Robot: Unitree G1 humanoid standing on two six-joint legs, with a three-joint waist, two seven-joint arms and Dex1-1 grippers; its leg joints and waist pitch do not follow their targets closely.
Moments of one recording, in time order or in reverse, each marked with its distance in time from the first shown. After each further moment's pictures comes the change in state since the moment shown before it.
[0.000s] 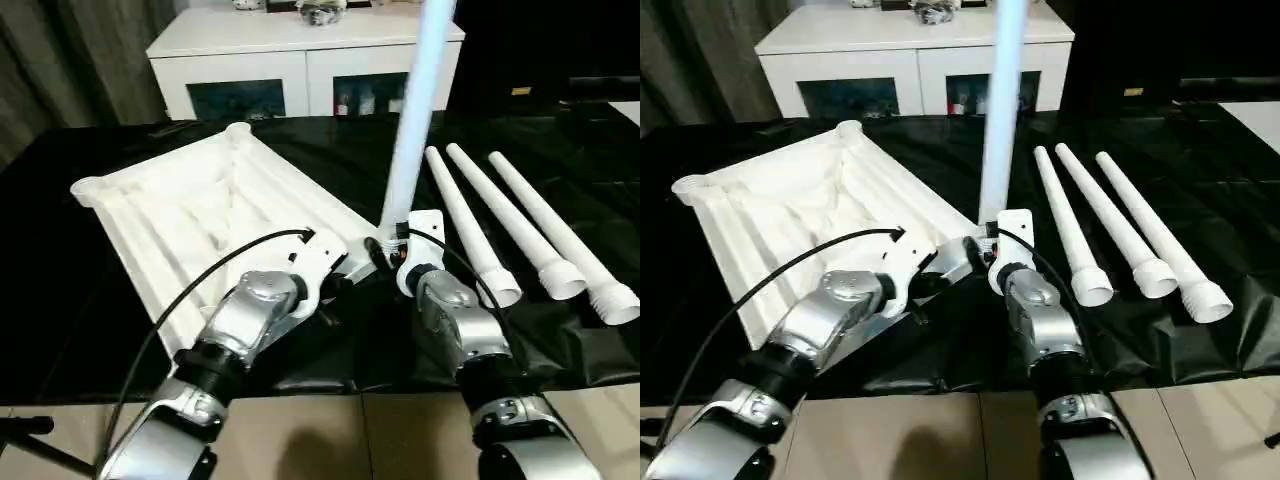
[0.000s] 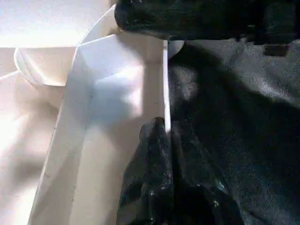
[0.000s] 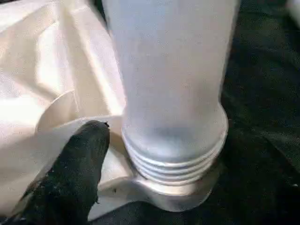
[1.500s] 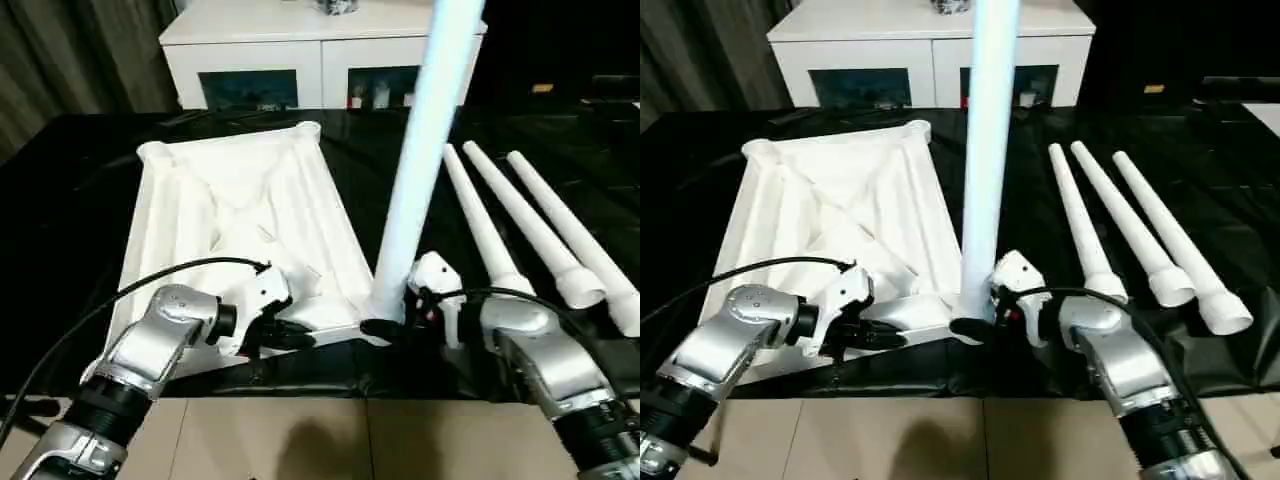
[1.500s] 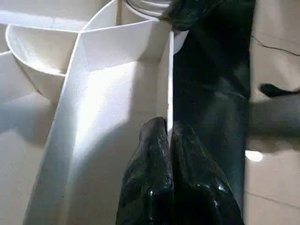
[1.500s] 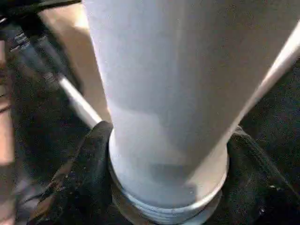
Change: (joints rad) left arm 0.167 0.275 -0.041 -0.225 -0.090 -0.077 -0.461; right arm 0.228 -0.311 0.190 -0.399 0.074 0.082 0.600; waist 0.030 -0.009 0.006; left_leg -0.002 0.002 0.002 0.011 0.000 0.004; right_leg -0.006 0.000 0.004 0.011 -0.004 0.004
